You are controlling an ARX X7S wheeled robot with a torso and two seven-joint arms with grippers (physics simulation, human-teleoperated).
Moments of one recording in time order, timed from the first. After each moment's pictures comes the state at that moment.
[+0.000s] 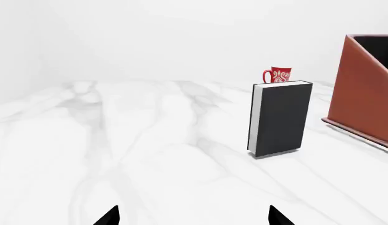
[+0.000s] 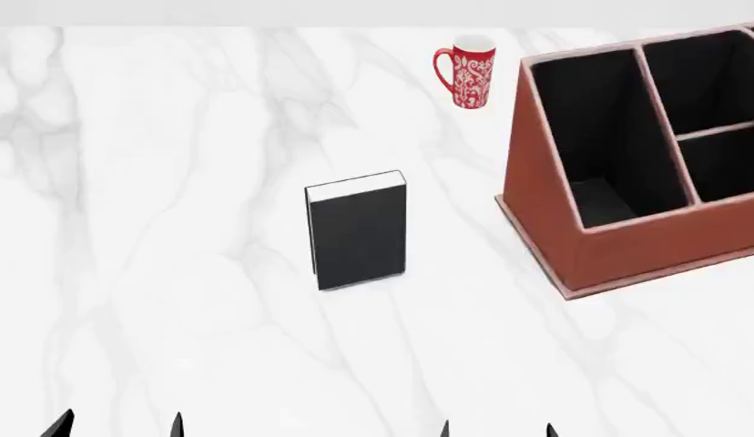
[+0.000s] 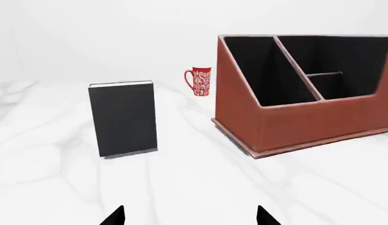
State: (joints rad) left arm 0.00 0.00 0.00 0.00 0.00 0.00 0.00; right arm 0.00 0.00 0.00 0.00 0.00 0.00 0.00
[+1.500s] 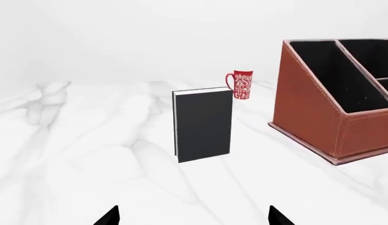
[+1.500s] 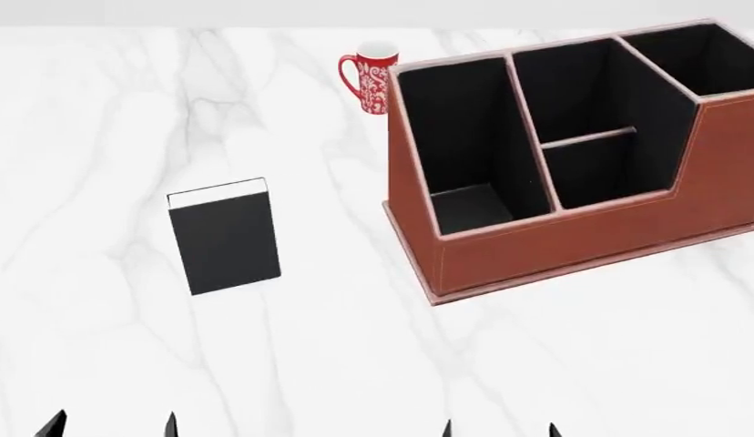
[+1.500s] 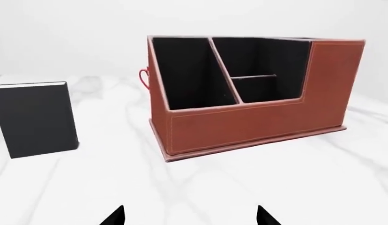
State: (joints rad) left arm 0.00 -0.11 0.12 0.02 -0.10 -0.01 -0.14; right arm 0.01 0.11 -0.13 -0.02 0.09 0.03 0.14
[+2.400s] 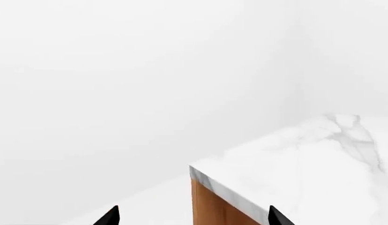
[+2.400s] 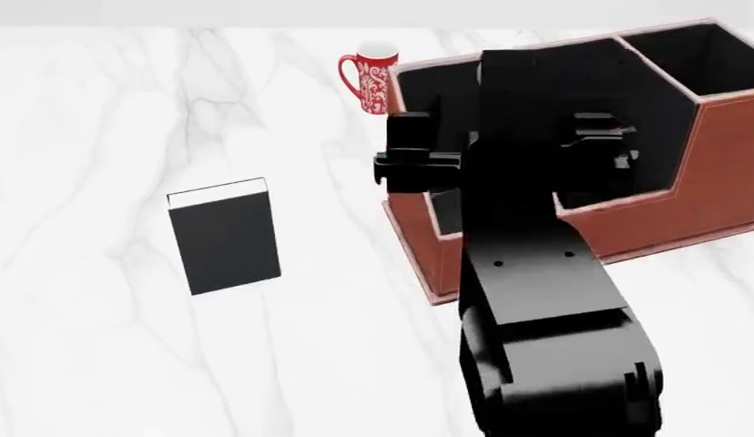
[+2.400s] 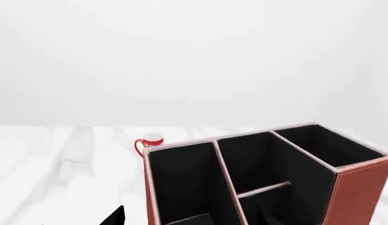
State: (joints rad) left arm 0.57 -0.14 -0.78 0.63 -0.34 -0.16 -0.43; right arm 0.96 0.07 -0.16 0.15 0.22 0.79 0.22
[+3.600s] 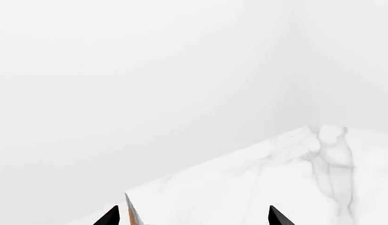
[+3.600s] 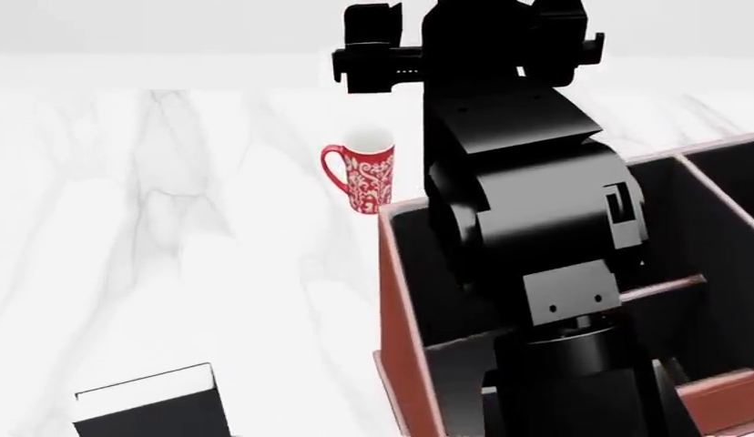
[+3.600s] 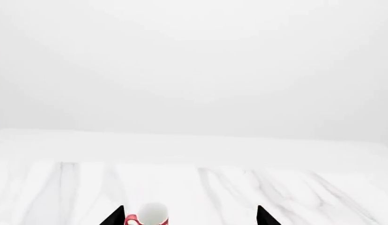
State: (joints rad) left arm 0.62 -0.12 -0.84 0.61 -0.37 -0.10 -0.41; right arm 1.31 0.05 -0.28 0.48 0.36 0.82 0.27
